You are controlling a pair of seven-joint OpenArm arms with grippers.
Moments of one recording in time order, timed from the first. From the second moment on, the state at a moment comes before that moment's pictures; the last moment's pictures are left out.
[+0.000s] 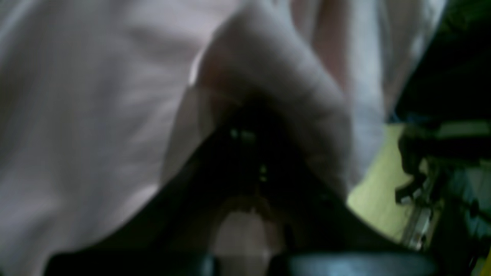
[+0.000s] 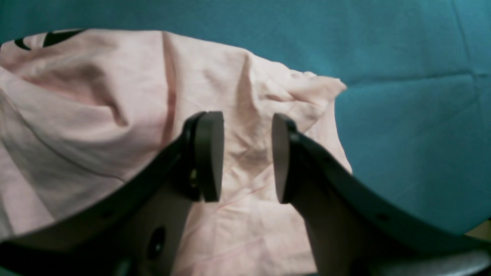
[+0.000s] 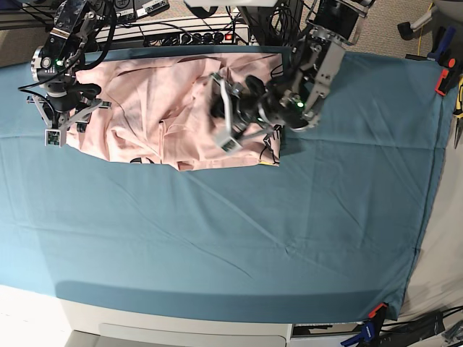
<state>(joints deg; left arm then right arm) 0.7 -0.7 25.4 93.9 -30.3 -24.2 62.3 -17.3 10.4 31.5 113.1 7.6 17.2 -54.0</state>
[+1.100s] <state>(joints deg) -2.4 -3.5 27.6 93.9 -39.7 -39.3 68.1 -15.2 24.8 54.2 101.7 19.1 18.8 -56.6</state>
